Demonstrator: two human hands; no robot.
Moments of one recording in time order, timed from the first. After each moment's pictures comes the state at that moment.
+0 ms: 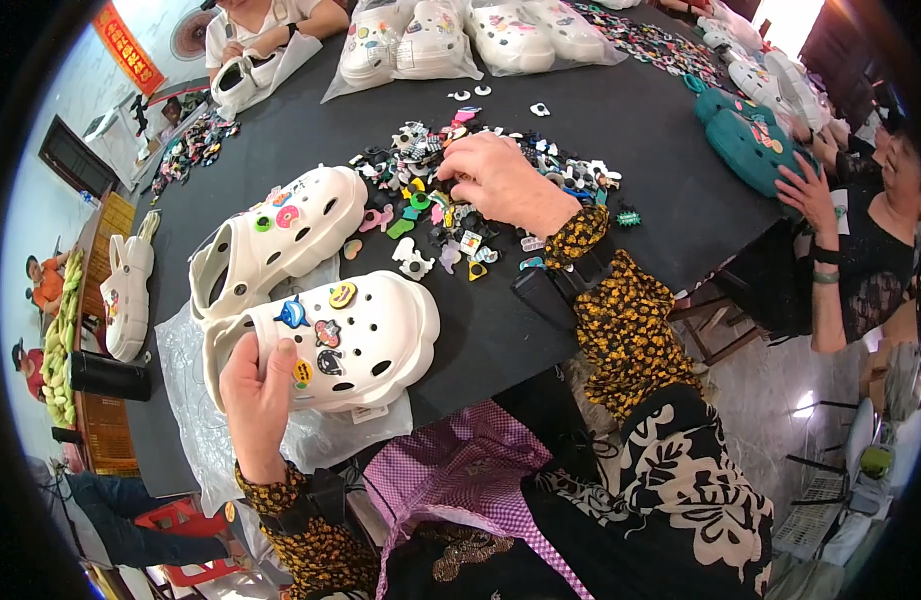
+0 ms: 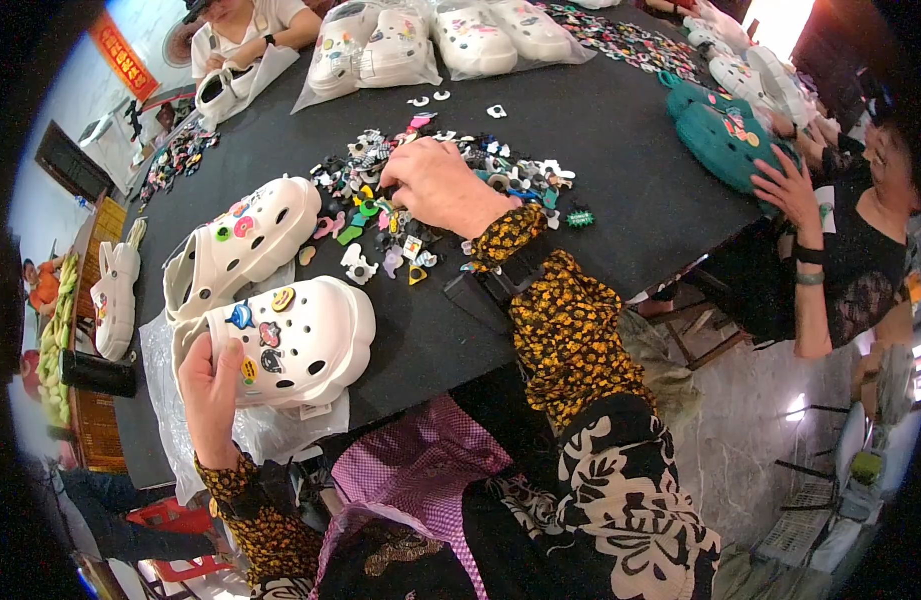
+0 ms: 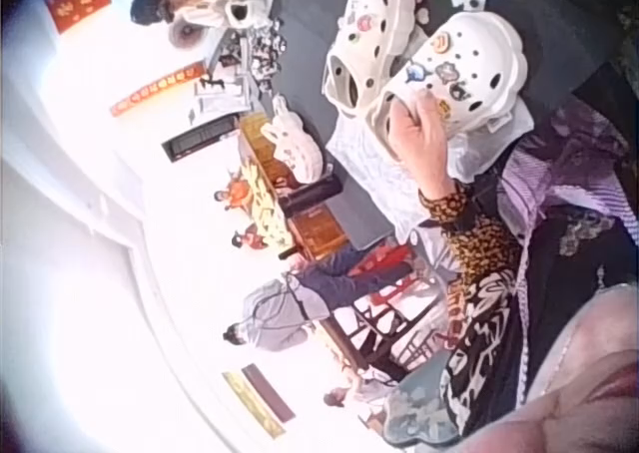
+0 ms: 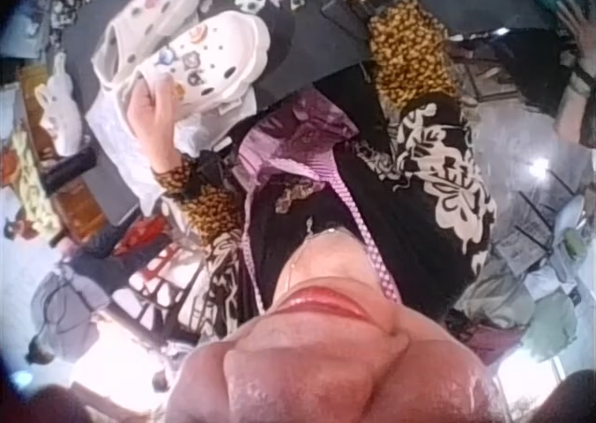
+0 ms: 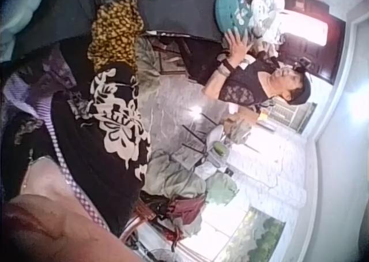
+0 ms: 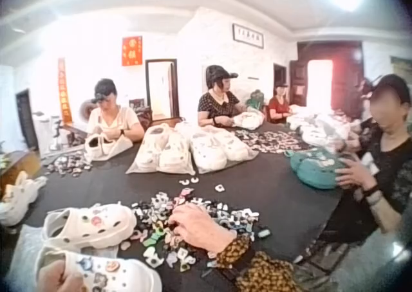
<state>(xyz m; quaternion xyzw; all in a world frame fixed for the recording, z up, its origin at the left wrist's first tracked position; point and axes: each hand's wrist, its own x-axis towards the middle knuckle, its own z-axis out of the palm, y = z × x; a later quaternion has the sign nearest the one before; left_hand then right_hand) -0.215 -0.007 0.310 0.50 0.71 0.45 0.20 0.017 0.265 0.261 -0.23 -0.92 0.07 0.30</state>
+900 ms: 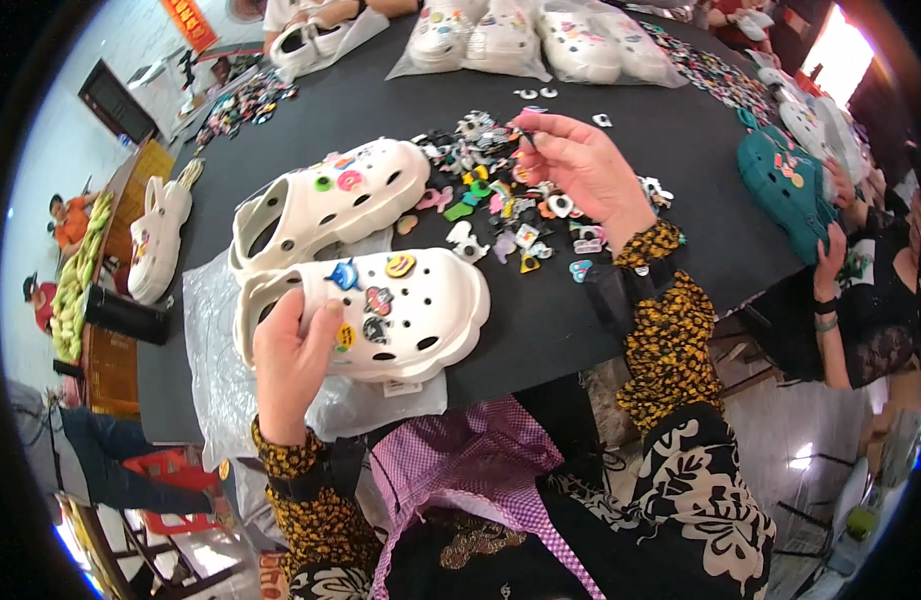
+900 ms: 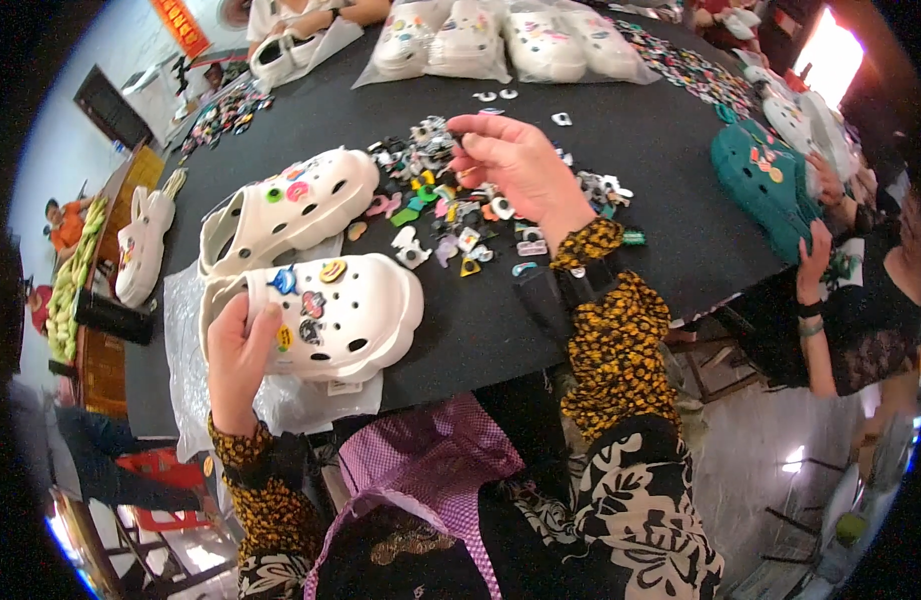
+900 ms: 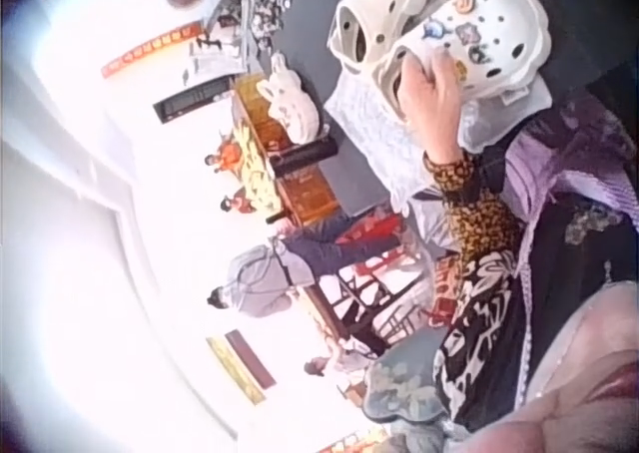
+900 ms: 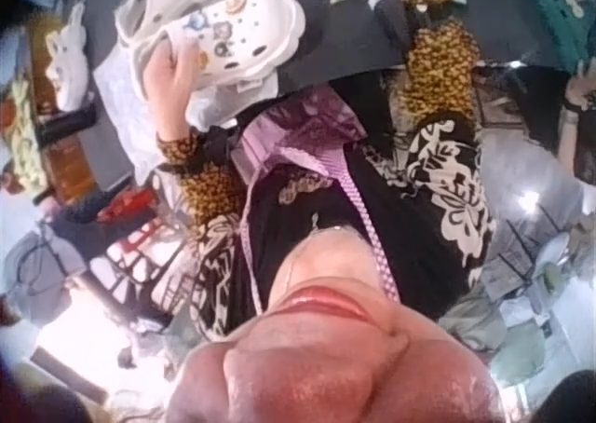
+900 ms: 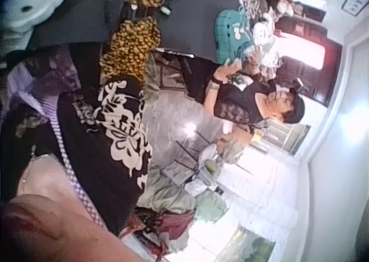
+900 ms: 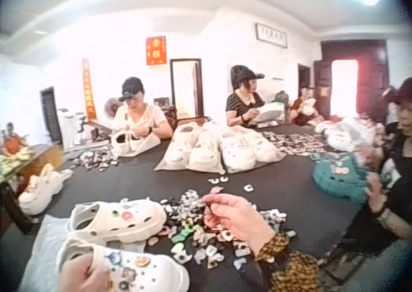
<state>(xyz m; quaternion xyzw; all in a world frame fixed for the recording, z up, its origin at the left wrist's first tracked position) -0.217 -0.008 0.307 0.51 0.74 0.42 0.13 0.025 0.262 0.278 -0.17 -0.55 0.73 0.37</state>
